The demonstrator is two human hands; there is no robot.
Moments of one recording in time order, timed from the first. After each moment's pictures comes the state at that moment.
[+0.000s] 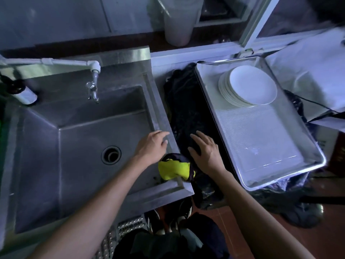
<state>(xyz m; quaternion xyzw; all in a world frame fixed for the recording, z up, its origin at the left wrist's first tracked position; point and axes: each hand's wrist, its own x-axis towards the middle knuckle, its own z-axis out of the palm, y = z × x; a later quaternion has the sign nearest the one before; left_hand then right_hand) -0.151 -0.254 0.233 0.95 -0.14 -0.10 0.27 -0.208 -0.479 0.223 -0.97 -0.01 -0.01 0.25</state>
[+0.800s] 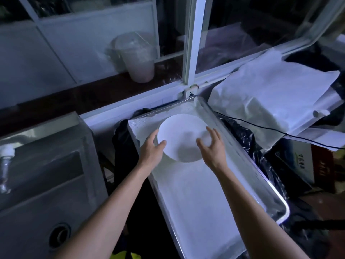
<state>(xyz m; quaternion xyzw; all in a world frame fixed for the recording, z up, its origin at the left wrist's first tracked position) 0.029 -0.553 0.274 0.83 0.02 -0.14 0.53 -0.038 -0.760 0.275 -0.84 0.26 -0.09 0.47</state>
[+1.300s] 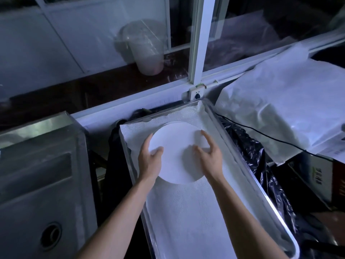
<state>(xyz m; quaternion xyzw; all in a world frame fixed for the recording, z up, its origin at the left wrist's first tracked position) 0.050 -0.607 0.247 0.78 0.15 -0.04 0.60 0.014 -0.787 0.252 -0.74 0.28 -0.04 0.60</state>
